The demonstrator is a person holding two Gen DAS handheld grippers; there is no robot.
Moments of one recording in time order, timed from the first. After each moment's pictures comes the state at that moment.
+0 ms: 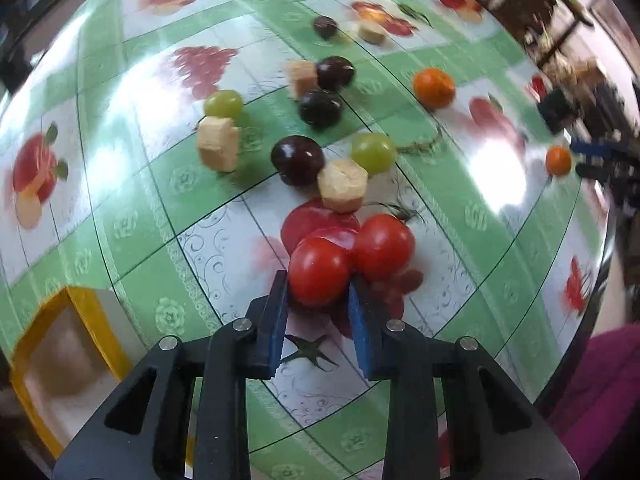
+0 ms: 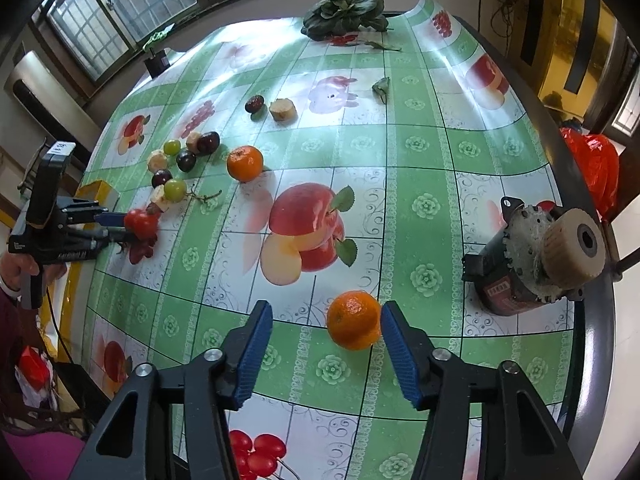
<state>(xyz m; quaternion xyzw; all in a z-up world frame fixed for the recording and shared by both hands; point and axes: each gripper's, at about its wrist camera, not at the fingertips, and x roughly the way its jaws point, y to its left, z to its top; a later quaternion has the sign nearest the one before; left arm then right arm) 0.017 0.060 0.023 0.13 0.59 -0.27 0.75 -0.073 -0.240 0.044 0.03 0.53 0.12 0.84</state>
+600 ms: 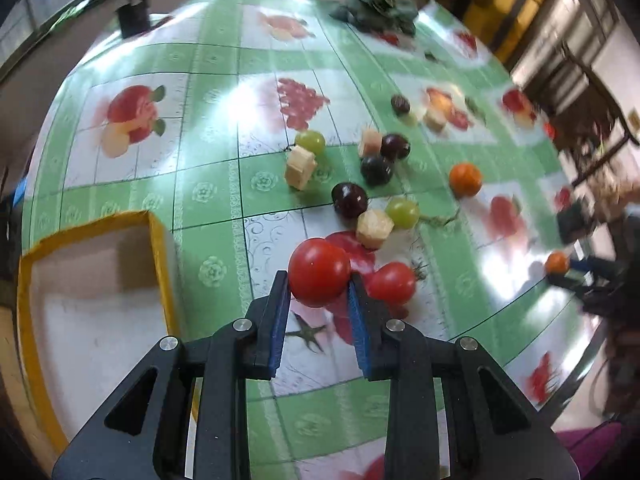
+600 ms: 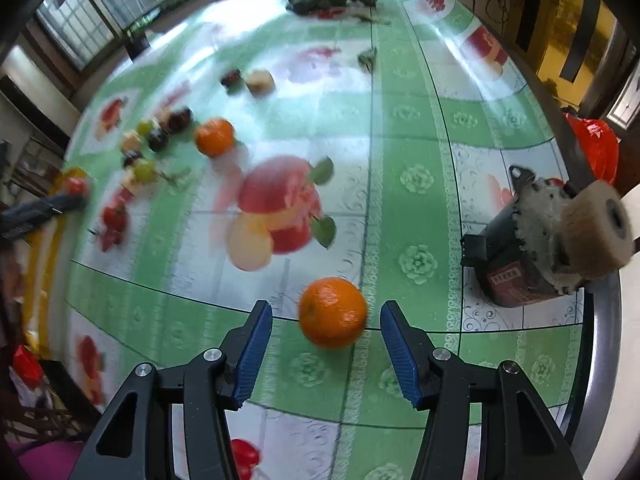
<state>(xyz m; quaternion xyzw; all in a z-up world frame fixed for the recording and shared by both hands) -0.016 0.087 0.071 0.00 0.54 -0.13 0.83 -0.063 -0.243 0.013 0.01 0.57 0.09 0.82</state>
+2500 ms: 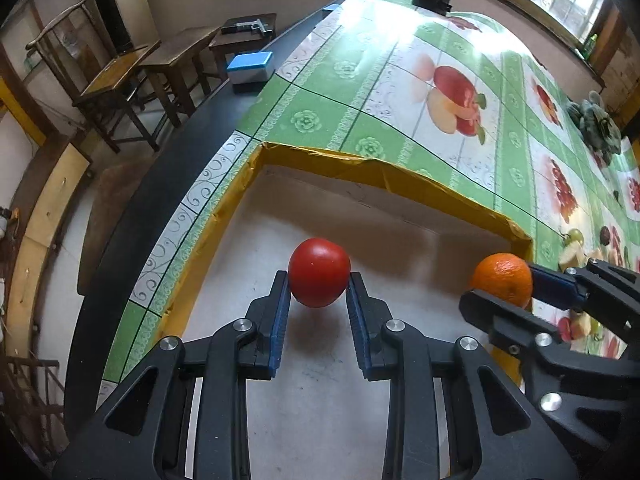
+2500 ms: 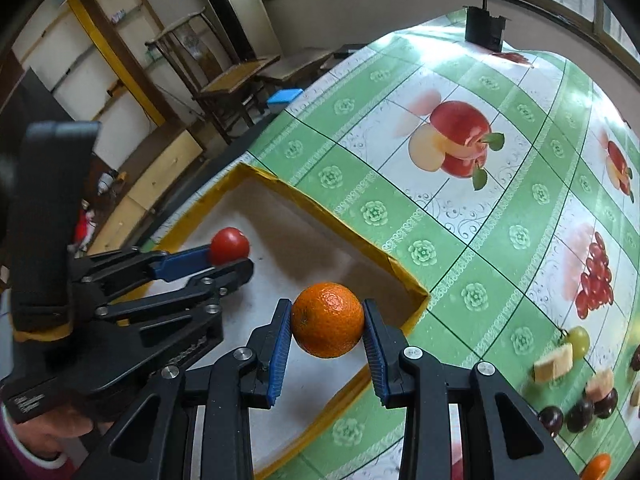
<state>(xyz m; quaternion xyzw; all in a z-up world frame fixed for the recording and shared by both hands) -0.016 0.276 0.040 -0.12 0.54 0.16 0.82 0.030 0.169 0.037 -0.14 0.50 0.40 0.75</state>
